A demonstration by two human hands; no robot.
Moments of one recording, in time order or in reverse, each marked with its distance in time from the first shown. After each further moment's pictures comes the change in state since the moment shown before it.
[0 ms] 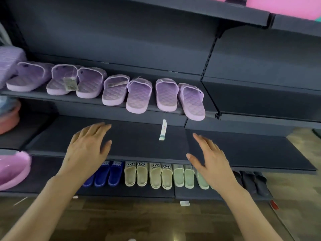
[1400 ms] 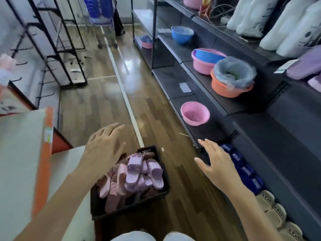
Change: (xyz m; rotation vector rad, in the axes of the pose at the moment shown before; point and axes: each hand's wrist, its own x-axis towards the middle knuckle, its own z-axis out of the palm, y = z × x) left_hand -0.492 -0.224 -0.202 0.272 0.128 -1.102; right_hand -0.158 -0.462 0.180 0.150 -0.643 -0.971
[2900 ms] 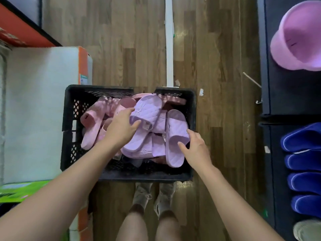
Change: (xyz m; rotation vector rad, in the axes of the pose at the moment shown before) left_hand 0.068 -0.170 0.480 -0.339 -0.478 -0.812; right_hand 0.247 0.122 0.467 0.147 -0.663 0.149
